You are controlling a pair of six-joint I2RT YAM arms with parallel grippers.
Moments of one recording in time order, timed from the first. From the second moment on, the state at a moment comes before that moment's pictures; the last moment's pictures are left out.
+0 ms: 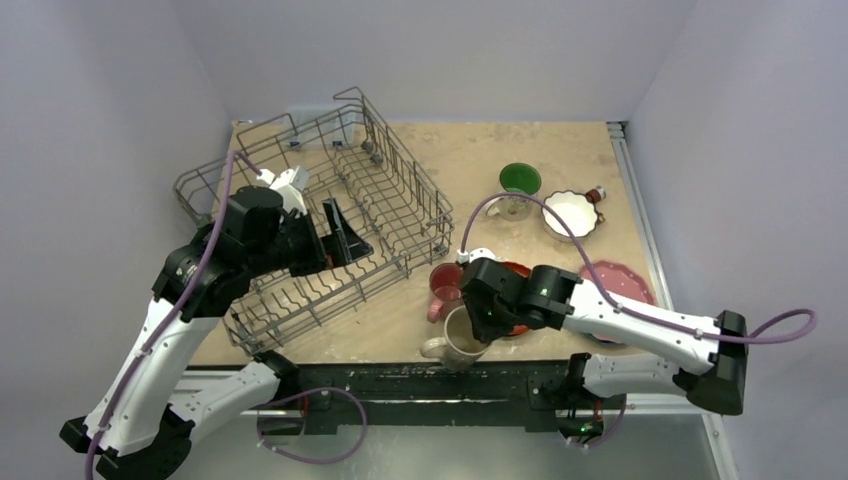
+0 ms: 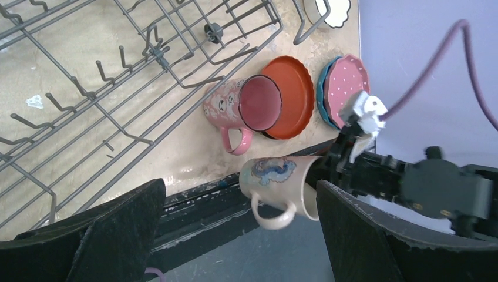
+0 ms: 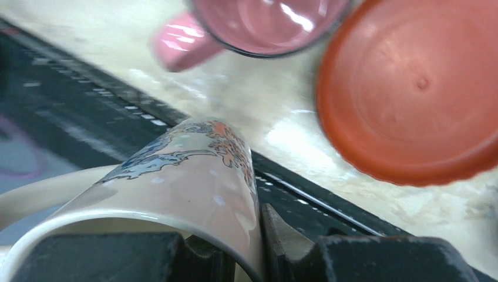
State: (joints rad) left arm -0.55 0.90 1.36 -1.08 0.14 -0.76; right arm 1.13 1.15 0.97 -1.02 0.15 0.69
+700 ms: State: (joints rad) left arm -0.38 0.85 1.30 -0.86 0.52 -1.13; right arm 0.96 1.10 1.33 -0.48 0.23 0.50
